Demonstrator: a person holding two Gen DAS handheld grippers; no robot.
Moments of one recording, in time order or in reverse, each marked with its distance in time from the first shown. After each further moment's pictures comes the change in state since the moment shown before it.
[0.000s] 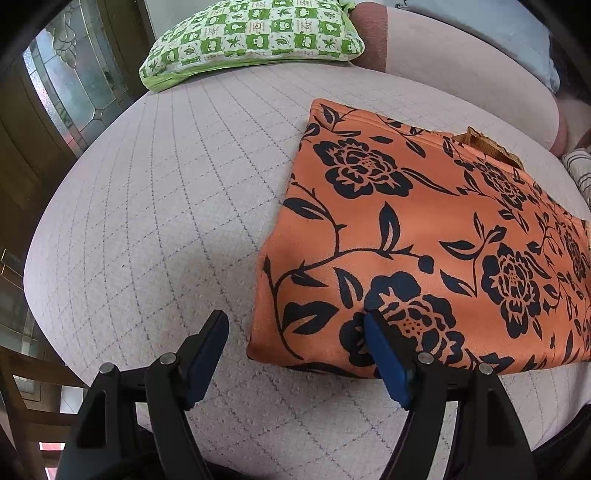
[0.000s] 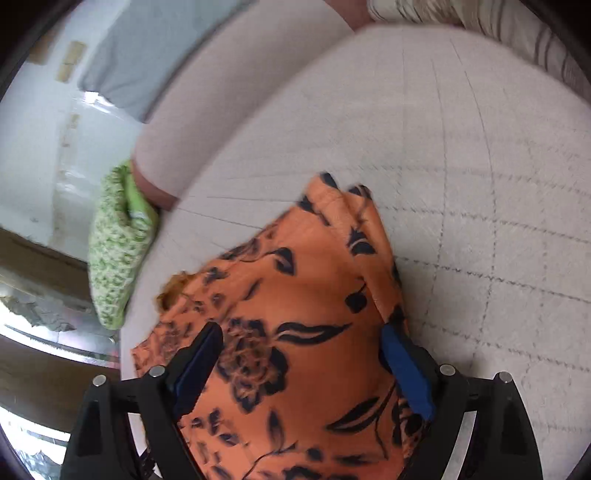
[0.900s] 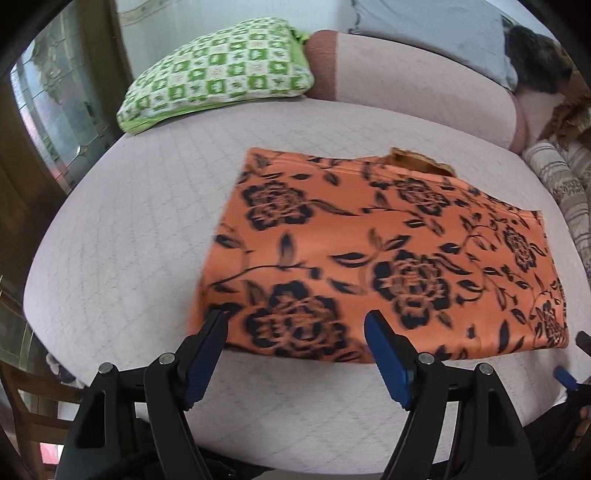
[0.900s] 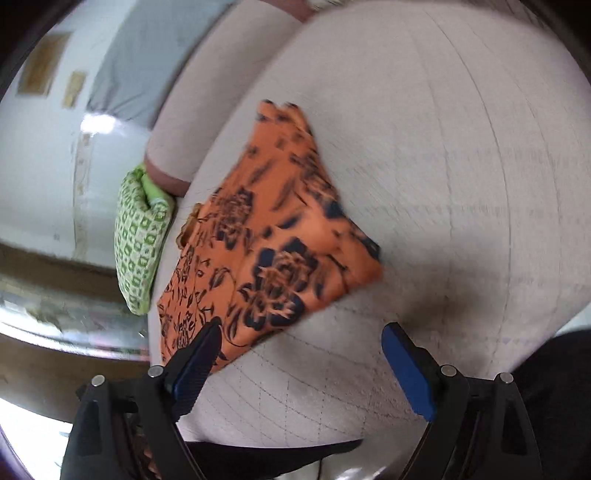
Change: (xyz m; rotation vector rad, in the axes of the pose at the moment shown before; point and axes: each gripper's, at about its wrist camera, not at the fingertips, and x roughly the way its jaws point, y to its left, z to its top) left arm -0.060 -0.062 -0.014 0.081 -0.115 -0.071; right arm -0.067 -0.058 -0.132 0.203 0.028 0.100
